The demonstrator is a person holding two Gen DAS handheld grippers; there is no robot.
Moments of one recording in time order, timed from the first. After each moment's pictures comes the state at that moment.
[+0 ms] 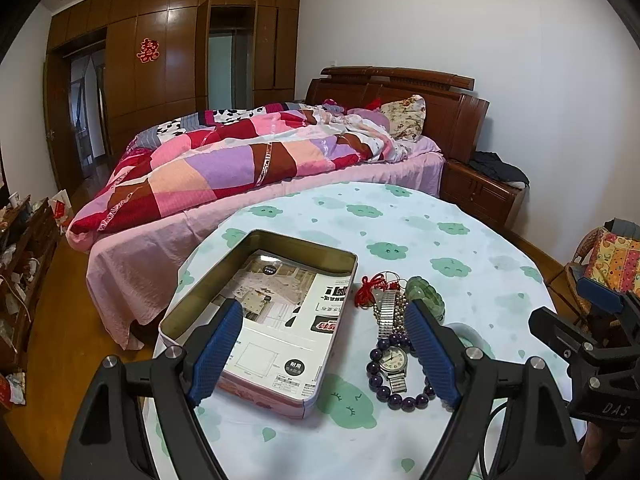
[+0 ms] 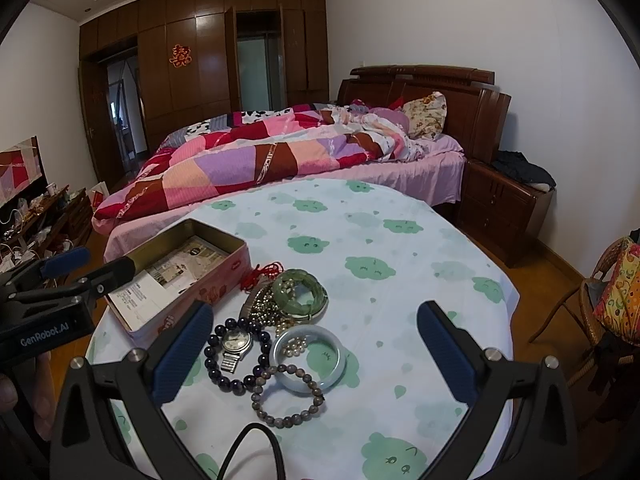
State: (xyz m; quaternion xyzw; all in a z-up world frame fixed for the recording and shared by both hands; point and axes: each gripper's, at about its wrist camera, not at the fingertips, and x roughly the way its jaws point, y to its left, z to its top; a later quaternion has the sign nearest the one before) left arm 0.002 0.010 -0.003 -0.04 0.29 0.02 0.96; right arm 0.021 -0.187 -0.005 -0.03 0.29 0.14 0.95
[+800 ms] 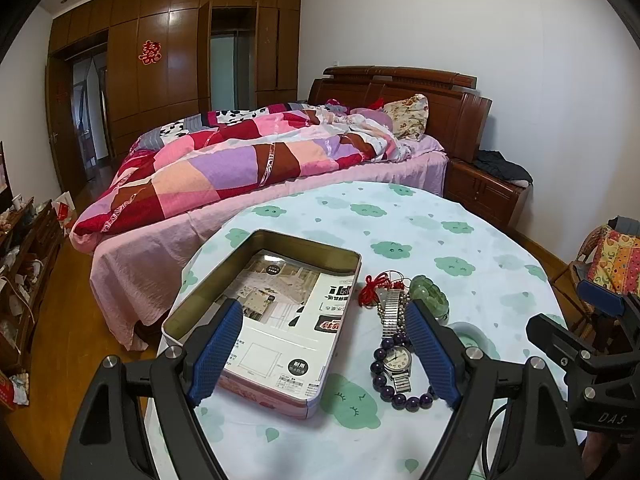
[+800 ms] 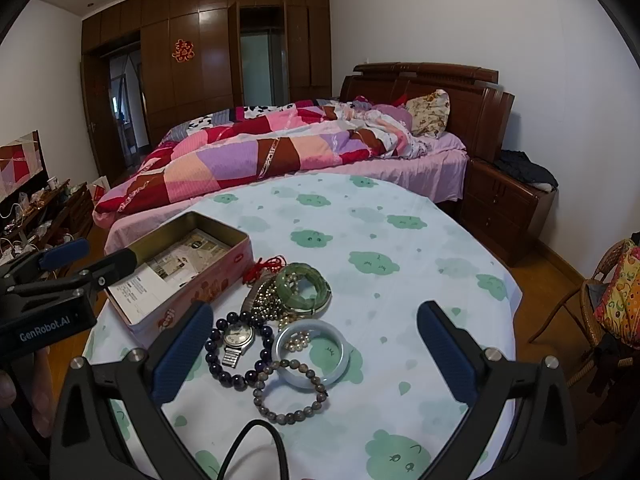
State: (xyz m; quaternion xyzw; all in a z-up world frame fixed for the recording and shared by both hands) left arm 0.002 0.011 -0.003 -0.03 0.29 0.02 0.96; right arm 0.019 -0.182 -0.012 -0.03 0.29 0.14 0.95
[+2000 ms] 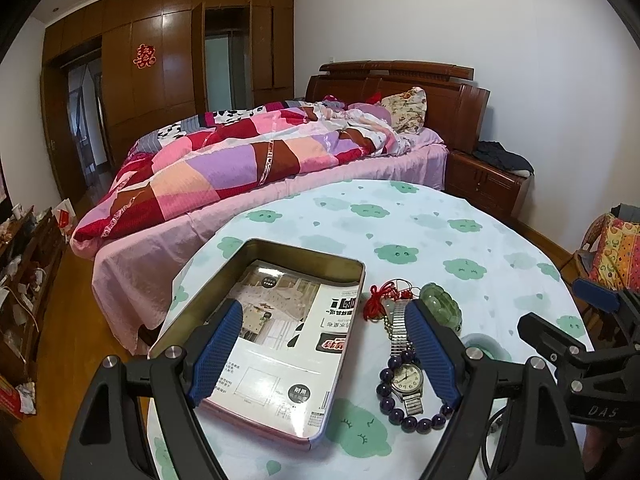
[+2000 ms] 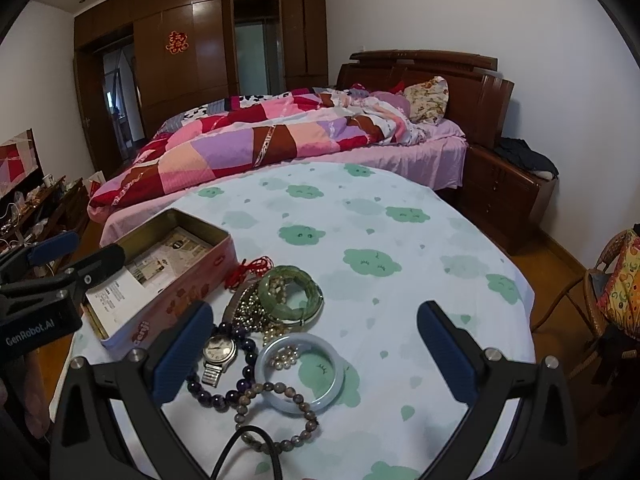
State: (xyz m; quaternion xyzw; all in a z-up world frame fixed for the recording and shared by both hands) left arm 0.029 0.003 -0.003 -0.01 0.30 0.03 0.95; right arm 0.047 -0.188 -0.016 -0.03 0.32 0.14 0.94
